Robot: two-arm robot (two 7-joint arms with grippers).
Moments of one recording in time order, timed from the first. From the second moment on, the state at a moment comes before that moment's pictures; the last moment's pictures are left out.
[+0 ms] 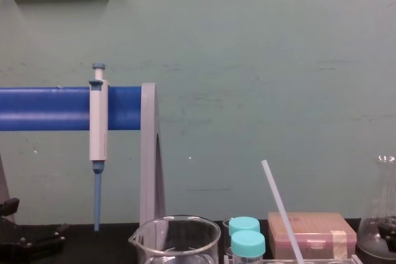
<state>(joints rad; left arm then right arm) -0.20 0.60 0.45 -1.41 -0.25 -0.12 0.03 0.20 0.60 -0.45 -1.41 0.25 -0.12 -0.03</state>
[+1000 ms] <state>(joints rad) -0.20 0.60 0.45 -1.41 -0.25 -0.12 0.03 0.20 0.60 -0.45 -1.41 0.25 -0.12 -0.03</state>
